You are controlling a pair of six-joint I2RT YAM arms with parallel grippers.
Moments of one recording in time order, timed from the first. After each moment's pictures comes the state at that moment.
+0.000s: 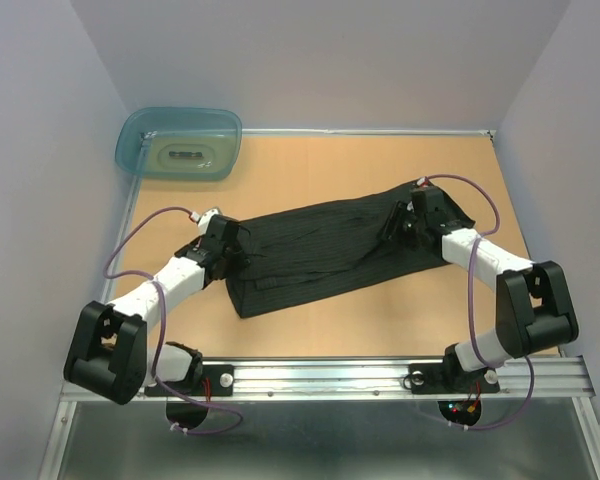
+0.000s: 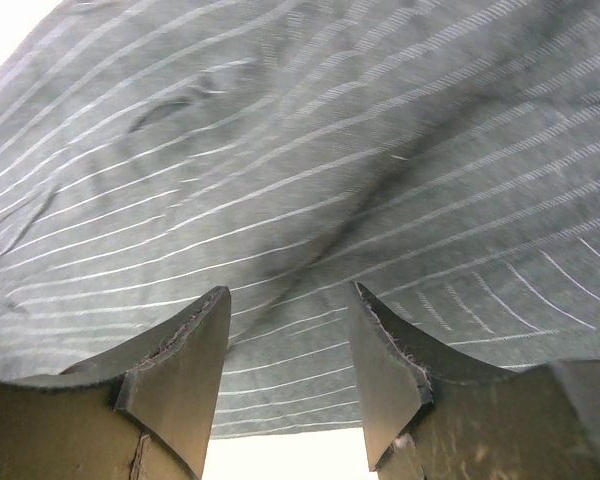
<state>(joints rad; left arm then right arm) -0.39 1.26 0.66 -0.36 -0.20 -0.79 0.24 1.47 0.83 -0.19 -0.09 0.58</state>
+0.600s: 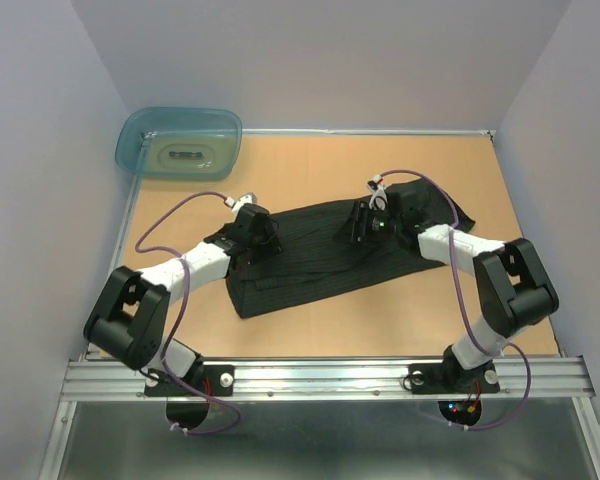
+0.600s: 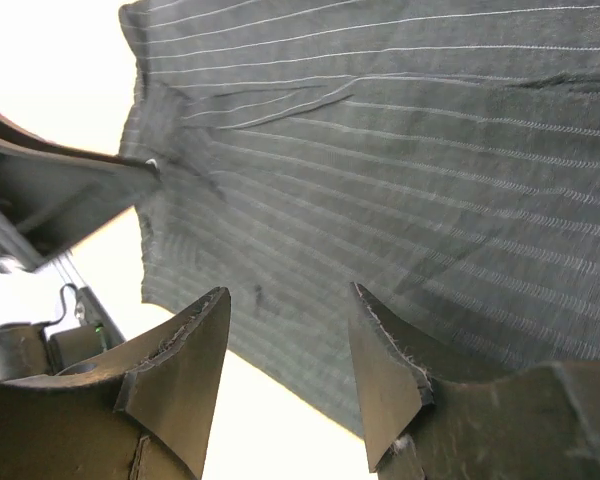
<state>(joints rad) -0.54 1.41 0.78 -0.16 -0.13 -0.82 0.37 1.60 0.88 0.08 -0.55 0.59</state>
